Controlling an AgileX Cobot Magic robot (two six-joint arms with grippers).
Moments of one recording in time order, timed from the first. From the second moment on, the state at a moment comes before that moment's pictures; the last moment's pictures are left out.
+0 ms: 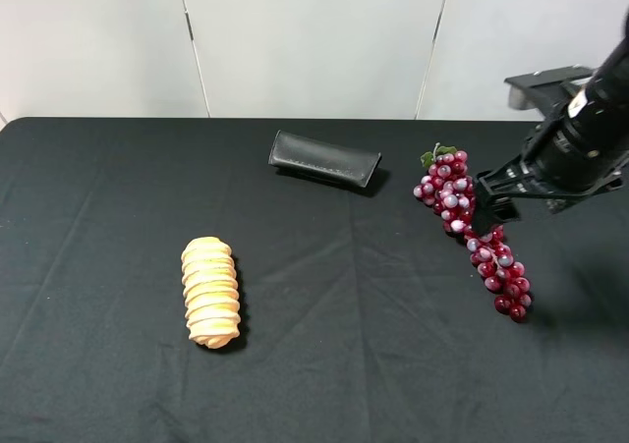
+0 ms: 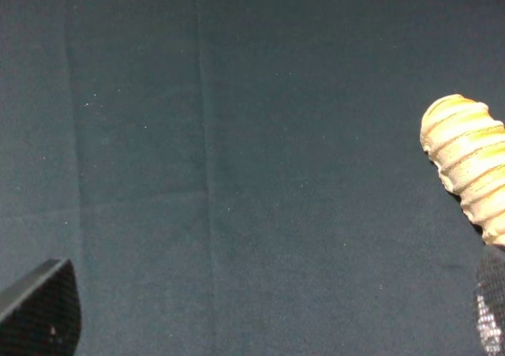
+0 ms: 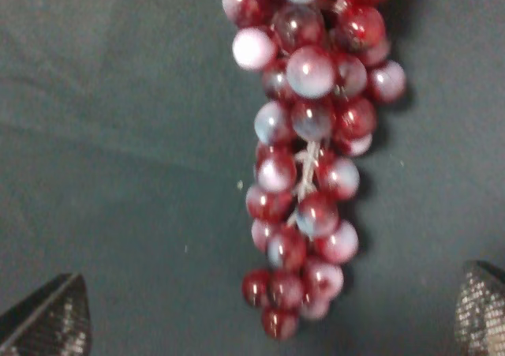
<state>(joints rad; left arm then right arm) -0.06 -0.01 -0.50 0.02 1.06 0.01 0.29 1.48 -0.91 -0.01 0.83 -0.04</state>
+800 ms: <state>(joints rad) -0.06 -0.01 -0.50 0.02 1.06 0.01 0.29 1.80 -0.91 -0.13 0.65 0.03</state>
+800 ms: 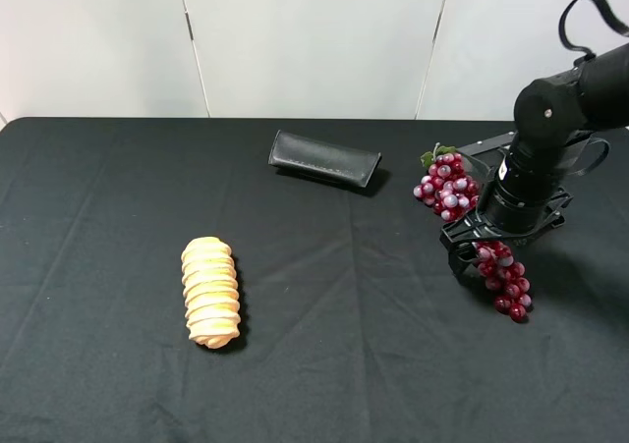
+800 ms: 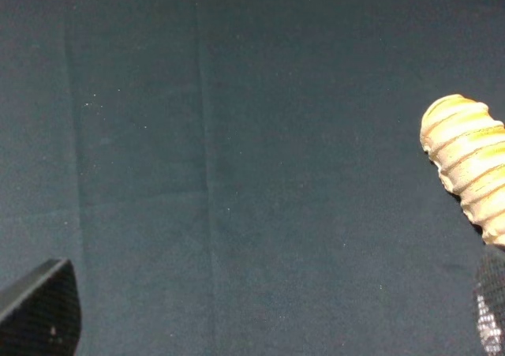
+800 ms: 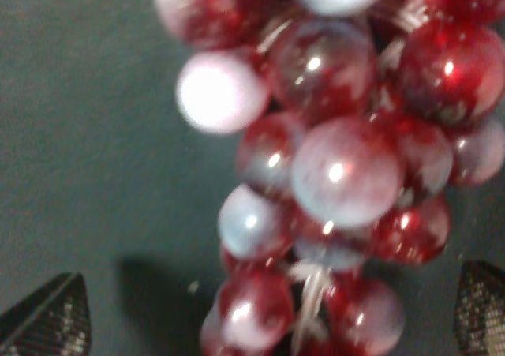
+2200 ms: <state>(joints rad) -0.06 -0.01 -0.50 0.02 1.06 0.01 0.29 1.86 -0.91 -0.14 0.61 0.04</state>
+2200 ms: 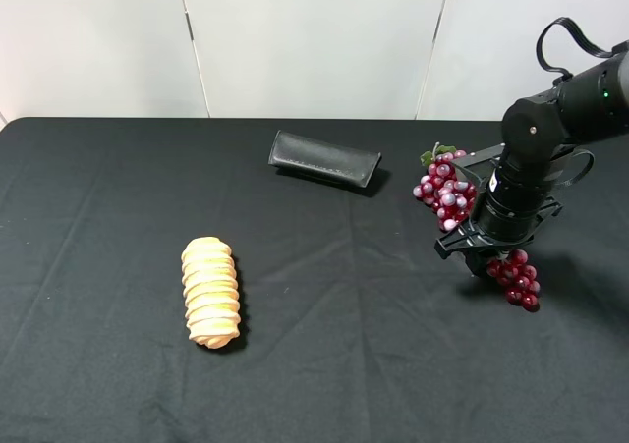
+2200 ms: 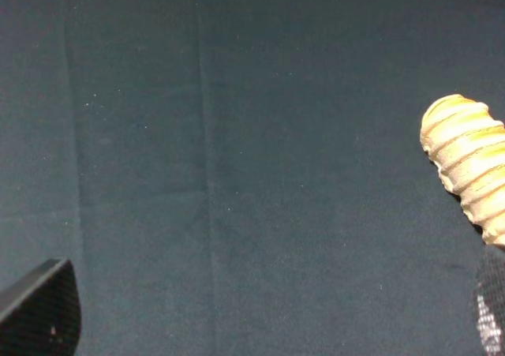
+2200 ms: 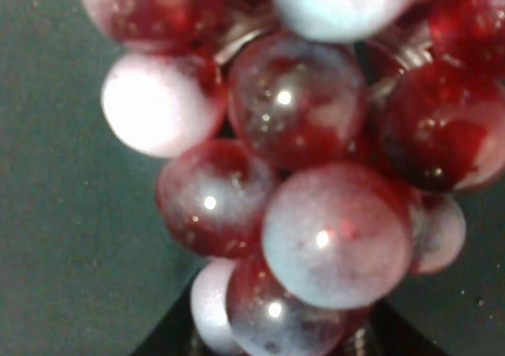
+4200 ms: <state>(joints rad) -0.06 -0.01 -0.50 0.02 1.06 0.01 0.41 1.19 -1.03 -0.05 1.17 -0.07</state>
